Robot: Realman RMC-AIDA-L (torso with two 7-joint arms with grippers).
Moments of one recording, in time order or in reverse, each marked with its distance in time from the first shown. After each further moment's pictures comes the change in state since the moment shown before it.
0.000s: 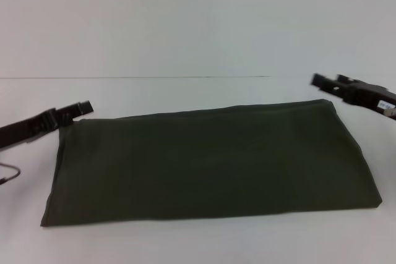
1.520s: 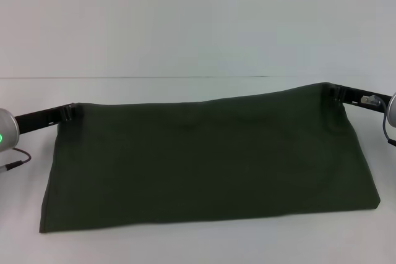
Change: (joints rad) left arm -0.119 -0.053 -0.022 0.048 0.249 -0.233 -0.003; right arm 0.133 0.025 0.007 -0.011 -0.353 0.293 0.352
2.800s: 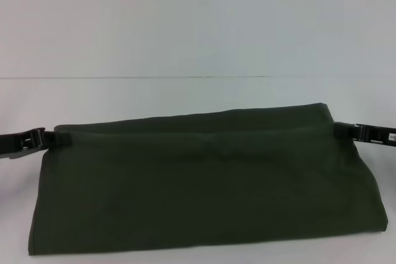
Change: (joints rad) left arm 0.048 0.137 -0.131 -0.014 0.133 0.446 -0.104; right arm -0.085 -0.034 0.171 -0.099 -0.221 -0.402 0.024
